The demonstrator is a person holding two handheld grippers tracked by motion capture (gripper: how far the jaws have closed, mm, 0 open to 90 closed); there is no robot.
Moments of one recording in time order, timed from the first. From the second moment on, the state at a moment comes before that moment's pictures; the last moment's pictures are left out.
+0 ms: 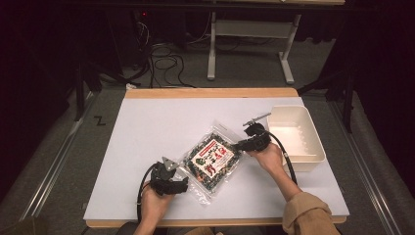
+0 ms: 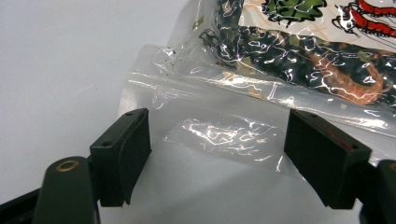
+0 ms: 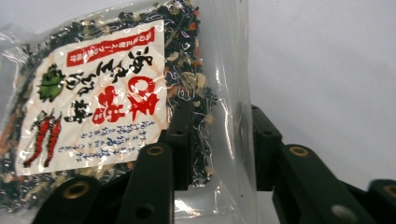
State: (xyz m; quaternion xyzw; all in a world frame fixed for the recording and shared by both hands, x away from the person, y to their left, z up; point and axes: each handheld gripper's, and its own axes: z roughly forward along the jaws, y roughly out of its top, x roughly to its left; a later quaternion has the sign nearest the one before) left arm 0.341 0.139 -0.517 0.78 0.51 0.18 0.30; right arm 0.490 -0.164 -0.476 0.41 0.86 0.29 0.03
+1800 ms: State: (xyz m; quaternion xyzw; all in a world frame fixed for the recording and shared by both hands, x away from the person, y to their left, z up) left arm 0.334 0.129 -0.513 0.80 0.49 0.18 0.31; right arm 0.449 -0.191 -0.313 0.32 0.85 0.39 0.16
